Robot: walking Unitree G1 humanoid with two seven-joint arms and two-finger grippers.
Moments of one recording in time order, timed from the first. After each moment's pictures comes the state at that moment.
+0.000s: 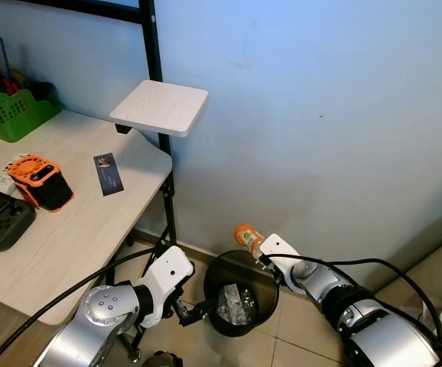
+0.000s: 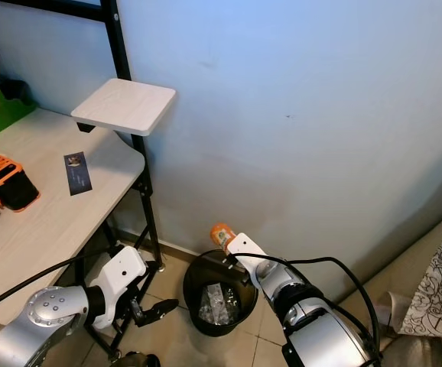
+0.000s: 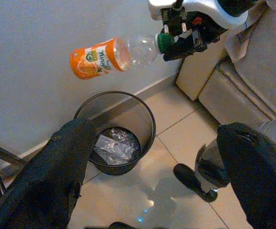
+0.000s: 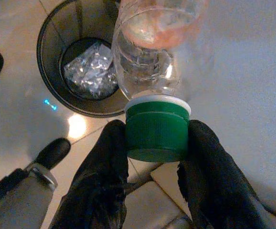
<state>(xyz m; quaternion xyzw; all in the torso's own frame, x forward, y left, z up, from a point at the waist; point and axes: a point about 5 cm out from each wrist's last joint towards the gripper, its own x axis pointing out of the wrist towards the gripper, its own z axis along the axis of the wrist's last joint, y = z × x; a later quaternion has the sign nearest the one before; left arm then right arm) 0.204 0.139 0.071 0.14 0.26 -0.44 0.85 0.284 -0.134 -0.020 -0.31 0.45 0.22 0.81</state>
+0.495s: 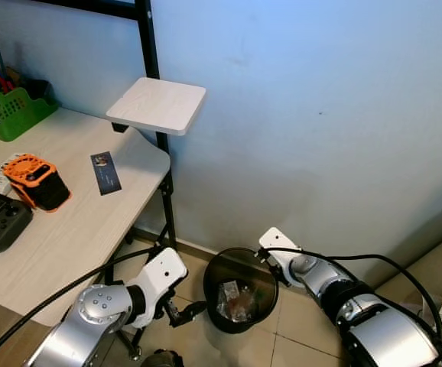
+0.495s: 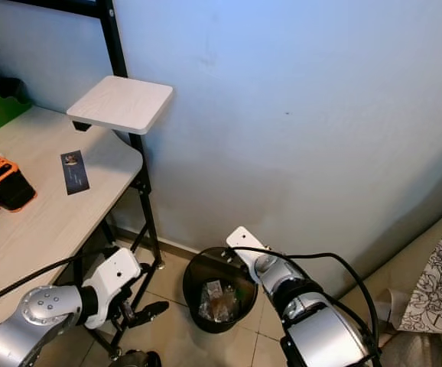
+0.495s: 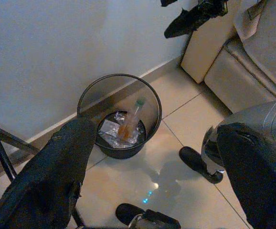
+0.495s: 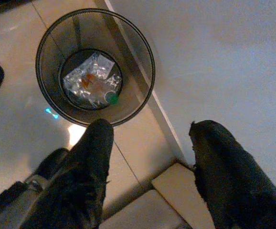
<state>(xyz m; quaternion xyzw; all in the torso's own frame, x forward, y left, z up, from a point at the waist) 0.206 0.150 0.067 0.16 0.28 -0.43 0.84 0.293 -0.129 -0.012 -0.30 0.43 0.22 0.83</state>
